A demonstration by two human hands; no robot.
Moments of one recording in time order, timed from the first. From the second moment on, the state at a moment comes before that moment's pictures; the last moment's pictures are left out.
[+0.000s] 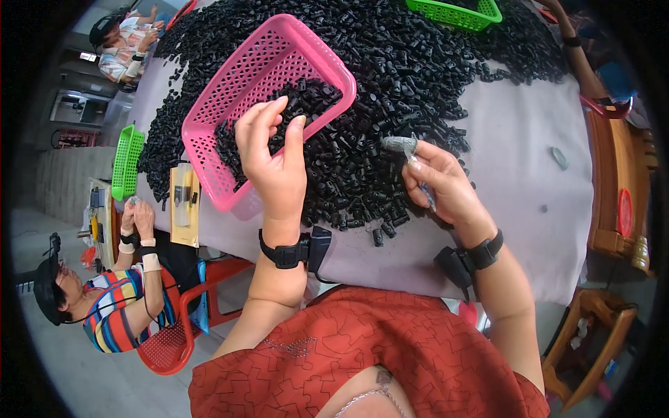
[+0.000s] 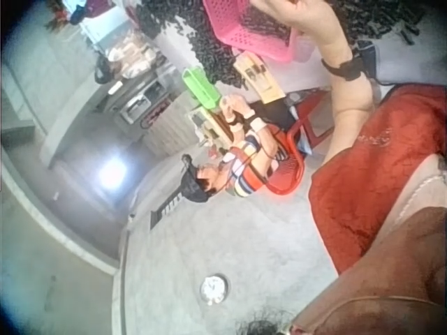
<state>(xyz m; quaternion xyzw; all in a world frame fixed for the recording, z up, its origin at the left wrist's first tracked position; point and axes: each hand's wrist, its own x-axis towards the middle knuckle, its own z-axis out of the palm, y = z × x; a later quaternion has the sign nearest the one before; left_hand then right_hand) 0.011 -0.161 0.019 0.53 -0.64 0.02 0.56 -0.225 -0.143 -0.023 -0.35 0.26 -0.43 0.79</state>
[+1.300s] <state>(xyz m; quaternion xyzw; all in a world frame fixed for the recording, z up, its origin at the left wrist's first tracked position) -0.016 -0.160 -0.025 0.40 -0.43 -0.65 0.48 -0.225 -0.127 0.001 -0.58 0.38 -0.38 0.61</state>
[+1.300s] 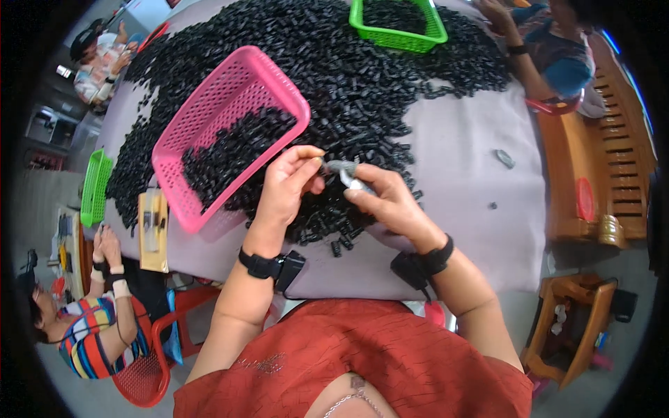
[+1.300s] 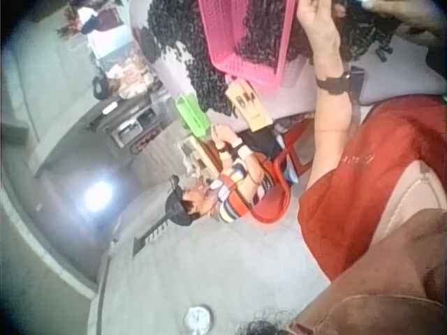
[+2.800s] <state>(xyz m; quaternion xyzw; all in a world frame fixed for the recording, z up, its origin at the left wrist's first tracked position) -0.025 -0.152 -0.031 0.25 -0.27 -0.84 0.41 -0.224 -0.134 -0.009 -0.46 0.28 -0.37 0.76</state>
